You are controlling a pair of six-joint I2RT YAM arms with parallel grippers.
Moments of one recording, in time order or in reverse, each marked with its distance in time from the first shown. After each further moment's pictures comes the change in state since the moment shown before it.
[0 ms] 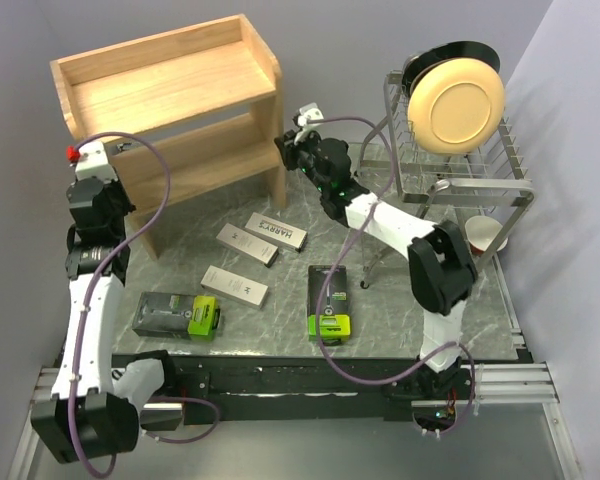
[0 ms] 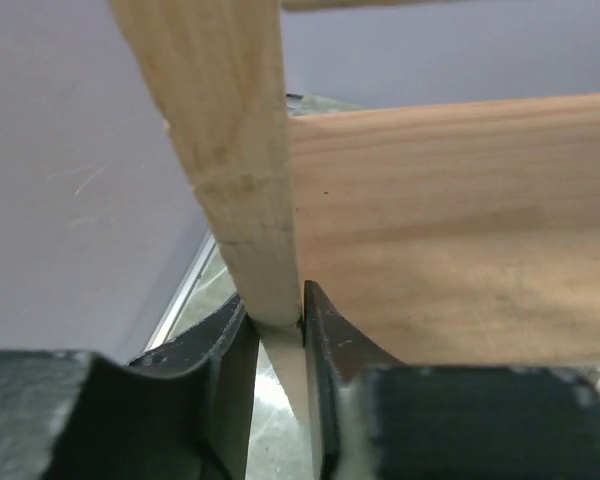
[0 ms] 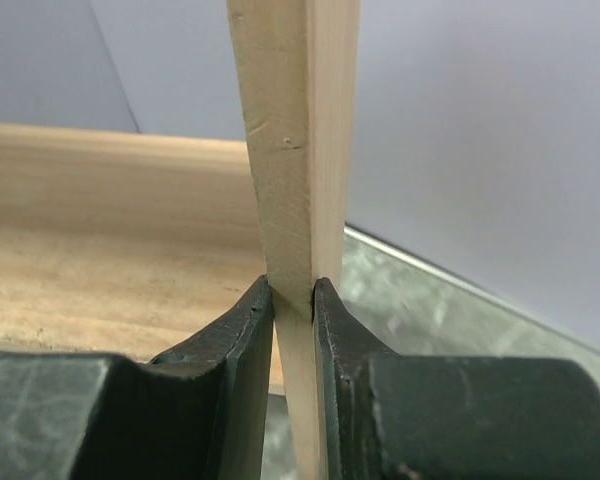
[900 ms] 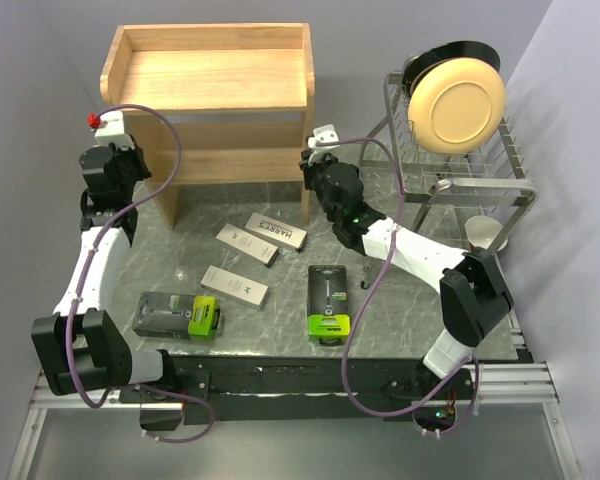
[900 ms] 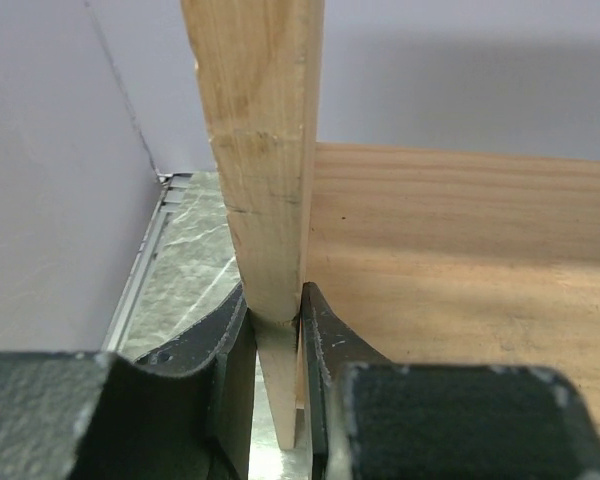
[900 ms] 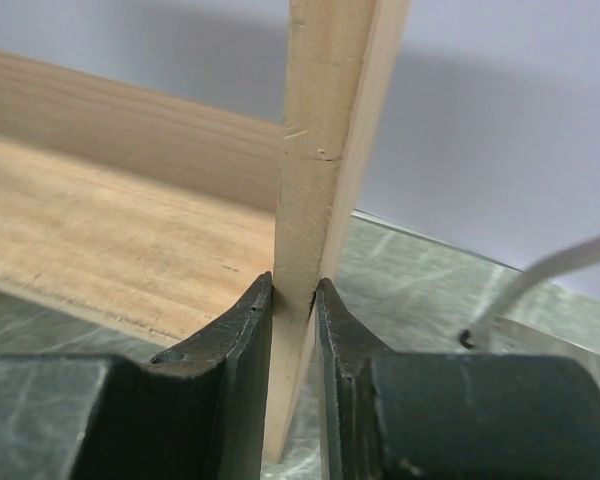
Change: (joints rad) left arm -0.027 0.346 0.114 0.319 0.243 -0.006; right arm 0.083 -0.277 -0.293 -0.047 0.359 -0.129
